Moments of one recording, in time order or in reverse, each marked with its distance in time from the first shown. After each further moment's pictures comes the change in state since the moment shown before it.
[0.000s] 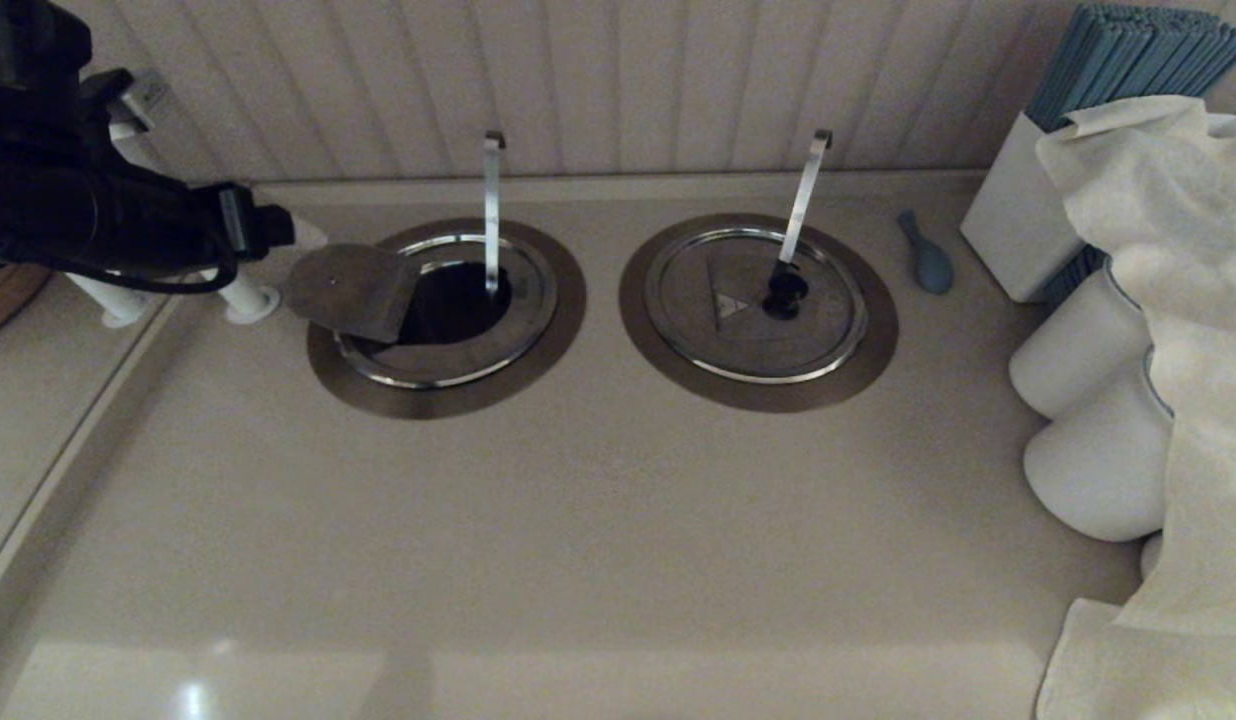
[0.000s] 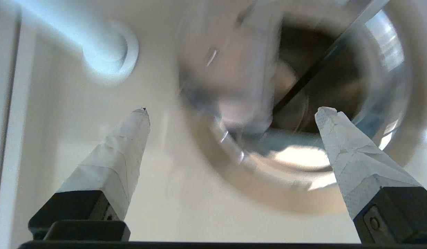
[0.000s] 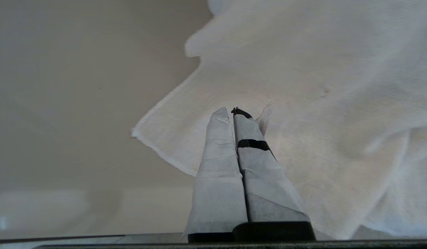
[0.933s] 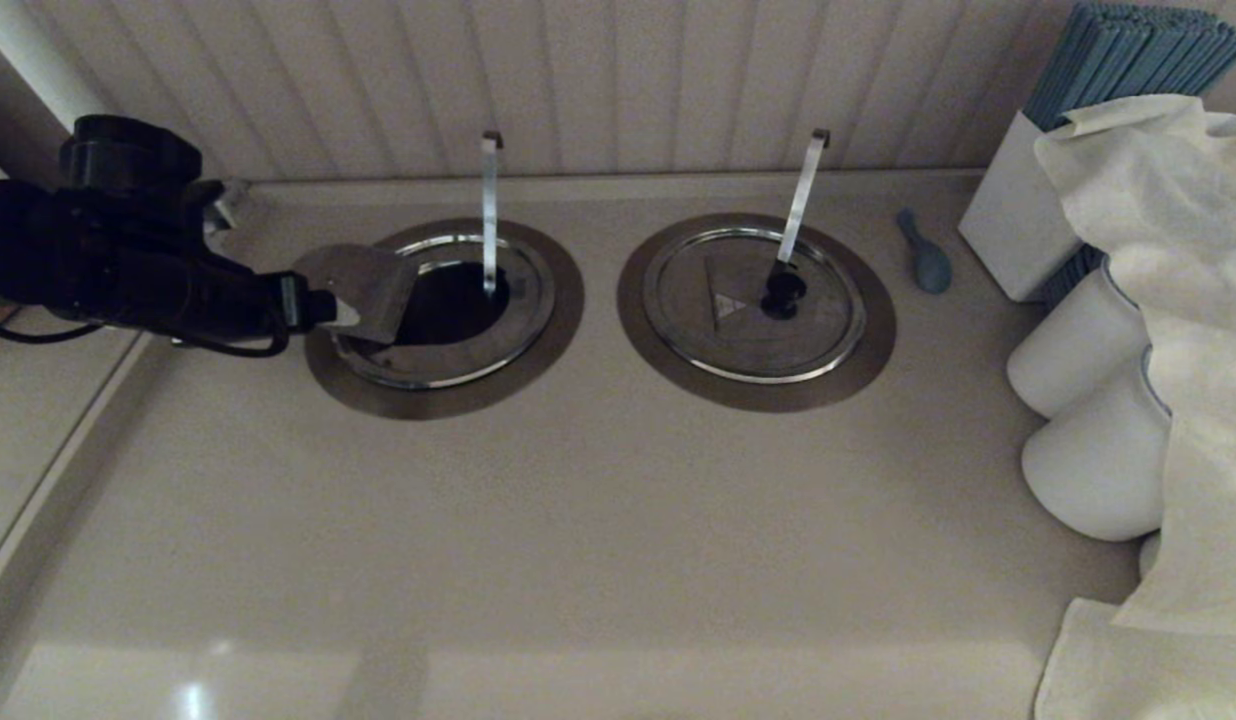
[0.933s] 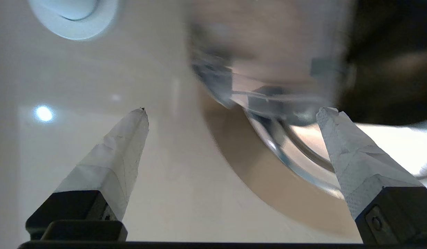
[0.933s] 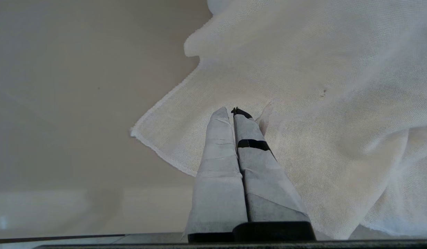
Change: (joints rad) left arm 0.041 0.154 0.048 -0.052 -0.003 0.045; right arm 0.000 0.000 0.000 0.000 0.000 0.000
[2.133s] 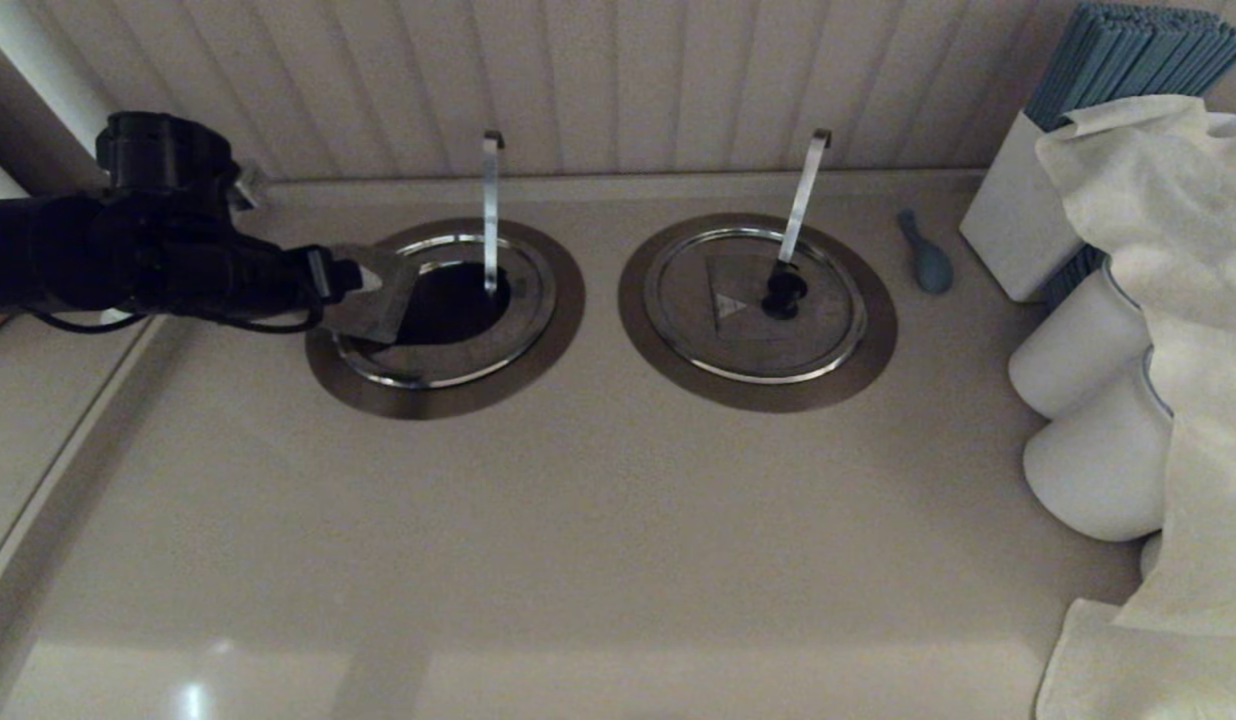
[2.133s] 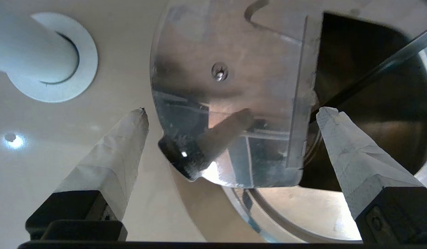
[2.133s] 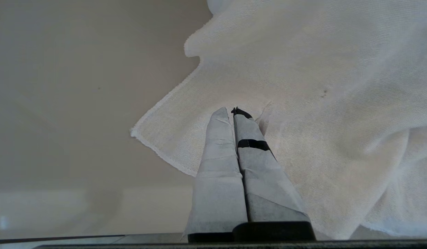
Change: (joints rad) left arm -0.032 0.067 -0.042 -0.163 -0.003 -0.093; right arm 0.000 0.000 0.000 0.000 0.000 0.000
